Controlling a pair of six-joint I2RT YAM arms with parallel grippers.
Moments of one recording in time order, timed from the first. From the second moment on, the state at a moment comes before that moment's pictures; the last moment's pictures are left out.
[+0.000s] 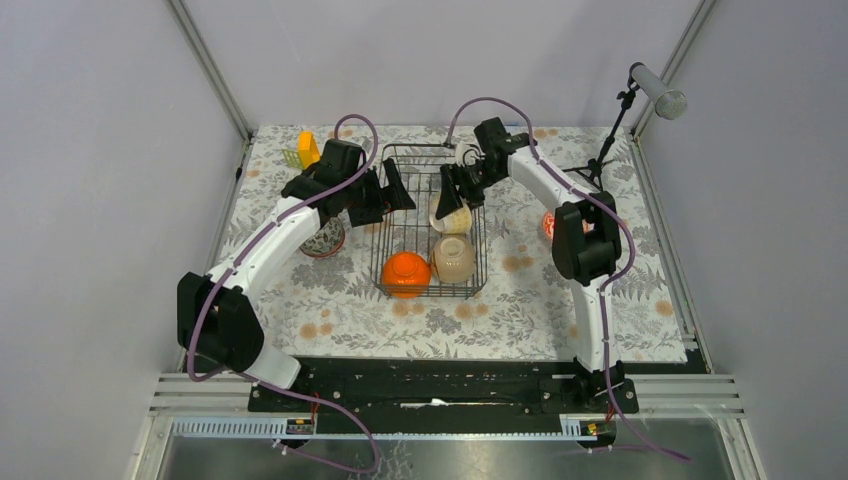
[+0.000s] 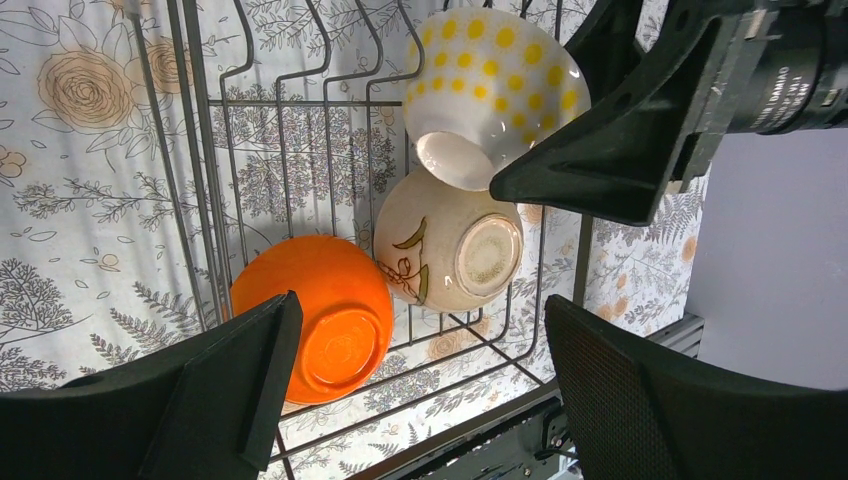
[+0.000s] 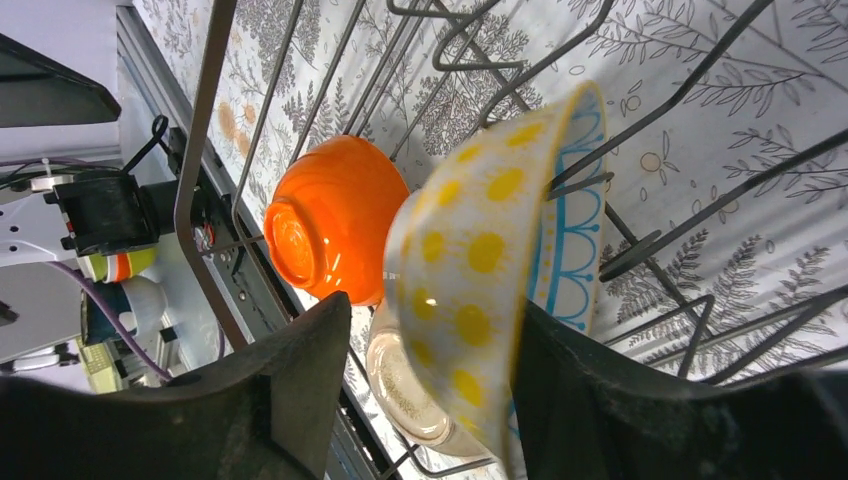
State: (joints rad) left arm -0.39 1.50 1.31 -0.59 0.26 -0.66; right arm 0.39 2.22 1.95 -0.92 -0.79 0.01
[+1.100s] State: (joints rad) left arm -0.39 1.48 1.31 -0.58 0.22 -0.69; right arm 0.40 2.19 1.95 -0.81 -0.92 0.13
